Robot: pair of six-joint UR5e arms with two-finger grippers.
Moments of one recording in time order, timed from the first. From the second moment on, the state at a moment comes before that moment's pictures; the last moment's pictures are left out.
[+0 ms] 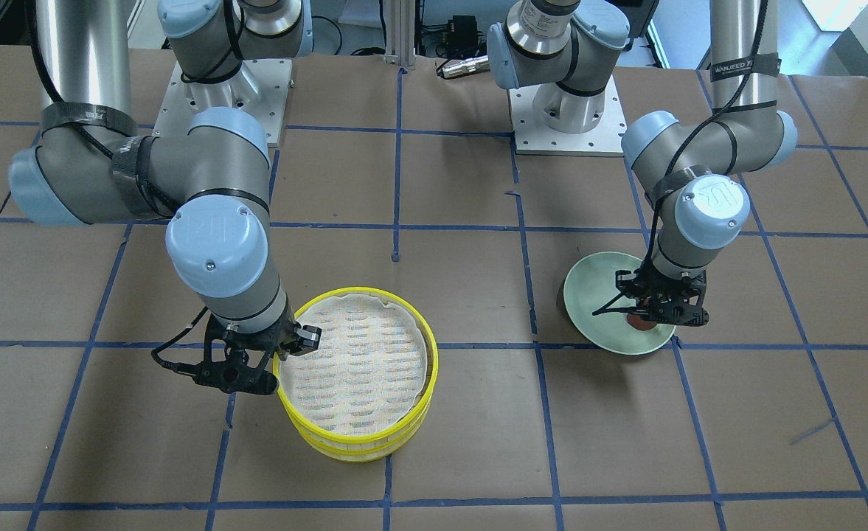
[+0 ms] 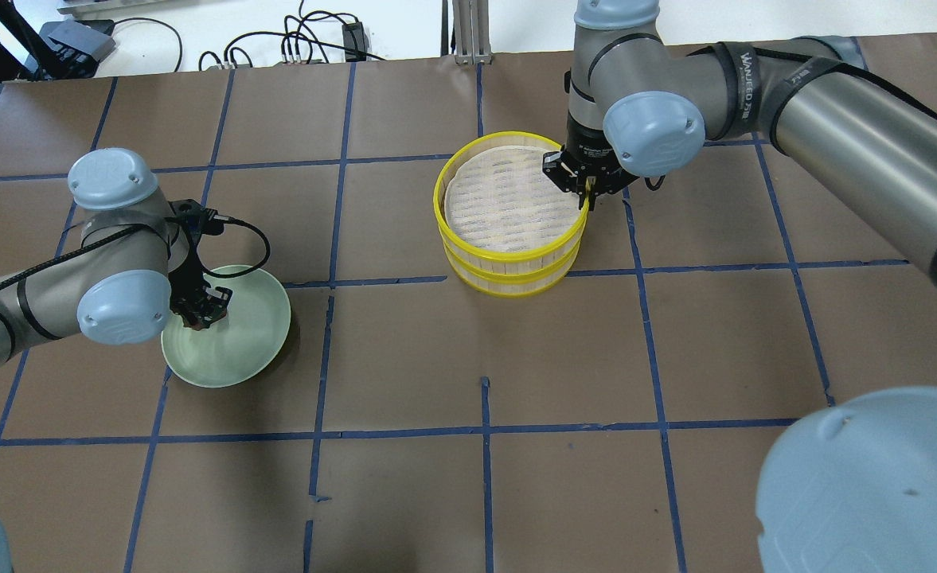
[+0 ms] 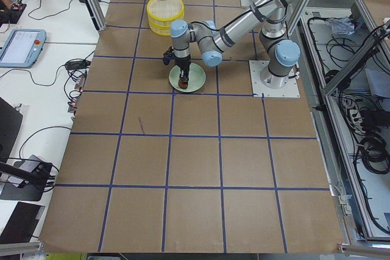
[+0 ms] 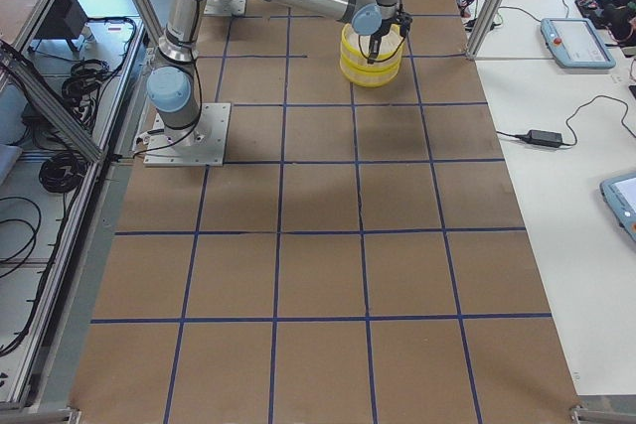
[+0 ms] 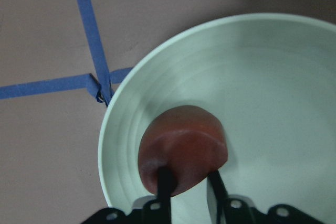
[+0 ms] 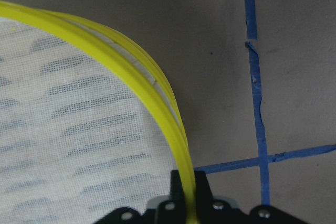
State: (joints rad) left arm -1.31 -1.84 -2.07 -0.84 1.78 0.42; right arm 1.72 -1.12 1.51 -1.92 -1.60 0.29
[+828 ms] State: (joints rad) left arm -1.39 -1.72 -2.00 -0.84 1.64 0.24; right arm 1.68 -1.17 1.46 -1.87 -1.59 0.22
